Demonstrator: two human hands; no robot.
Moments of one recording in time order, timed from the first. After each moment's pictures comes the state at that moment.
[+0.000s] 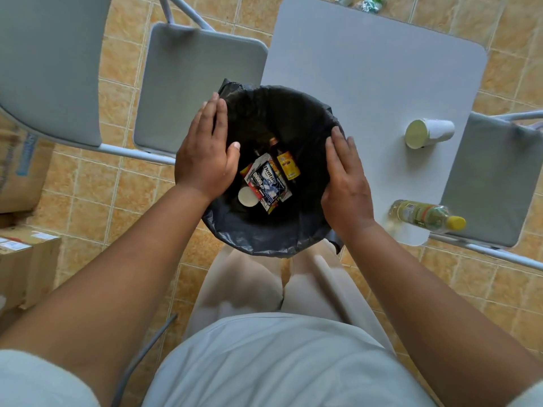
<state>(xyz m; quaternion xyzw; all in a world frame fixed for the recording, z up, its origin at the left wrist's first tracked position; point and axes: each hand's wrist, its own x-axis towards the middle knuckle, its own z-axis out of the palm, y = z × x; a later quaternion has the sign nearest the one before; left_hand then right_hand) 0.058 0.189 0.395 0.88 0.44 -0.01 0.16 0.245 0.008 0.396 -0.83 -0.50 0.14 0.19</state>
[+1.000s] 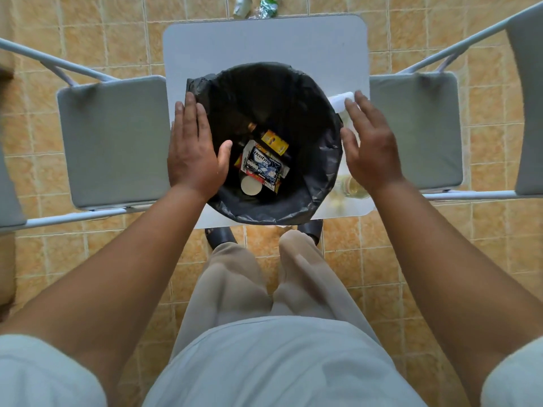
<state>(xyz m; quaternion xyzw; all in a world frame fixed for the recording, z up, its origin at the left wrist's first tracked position) 0.212 0.126 0.387 0.93 0.36 -0.02 0.10 0.427 -0.101 0.408 -0.89 -0.38 0.10 0.25</state>
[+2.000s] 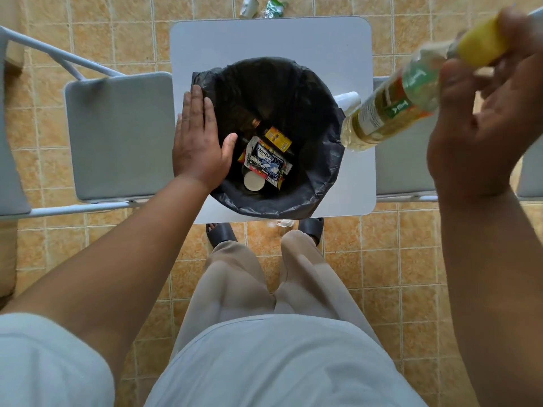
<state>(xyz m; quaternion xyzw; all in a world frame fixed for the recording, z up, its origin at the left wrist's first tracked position) 0.210 0.127 0.385 0.93 0.35 -0.02 0.10 0.431 -0.116 0.532 -0.79 -0.37 -0.16 0.47</state>
